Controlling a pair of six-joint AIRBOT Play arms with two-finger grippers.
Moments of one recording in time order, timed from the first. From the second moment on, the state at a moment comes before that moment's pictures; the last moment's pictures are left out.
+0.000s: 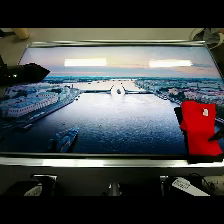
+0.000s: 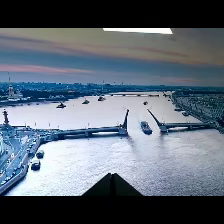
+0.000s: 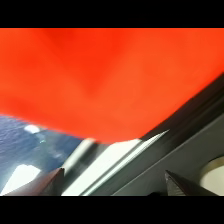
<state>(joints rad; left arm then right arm) -0.05 -1.05 1.36 1.11 -1.00 -1.47 -0.92 -1.29 1.13 -1.43 1.67 1.64</state>
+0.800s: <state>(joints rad) -0.19 -1.35 1.26 1.62 -1.27 -1.71 -0.04 -1.45 1.56 -1.40 1.50 1.68</state>
